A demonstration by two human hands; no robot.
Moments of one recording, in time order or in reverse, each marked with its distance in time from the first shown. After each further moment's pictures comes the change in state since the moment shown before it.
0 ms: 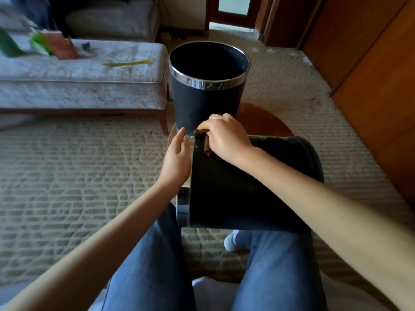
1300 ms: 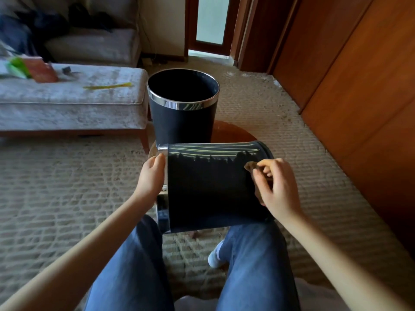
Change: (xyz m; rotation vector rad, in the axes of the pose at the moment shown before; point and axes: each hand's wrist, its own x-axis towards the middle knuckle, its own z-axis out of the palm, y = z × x) left_hand 0.008 -0.011 0.000 -0.012 0.043 -0.047; right_hand -0.156 0.108 -0.018 0.061 0.536 0.121
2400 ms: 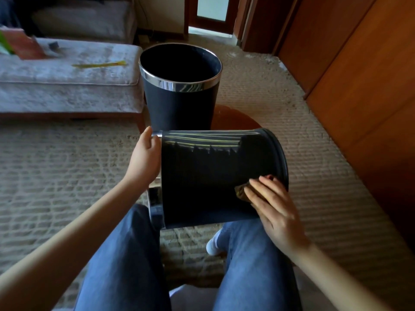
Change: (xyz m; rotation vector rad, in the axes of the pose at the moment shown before) left_hand 0.013 0.012 0.004 0.172 0.047 0.051; right_hand -0.063 0.001 0.004 -0.043 -0.166 -0.298
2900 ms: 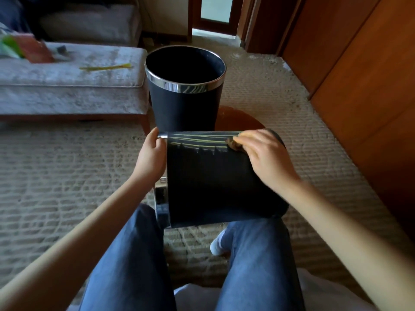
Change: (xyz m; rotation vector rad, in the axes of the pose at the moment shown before) left_hand 0.000 0.000 -0.006 -0.065 -0.058 -0.064; right_hand 0.120 0.023 0.006 0.026 -0.073 0.121
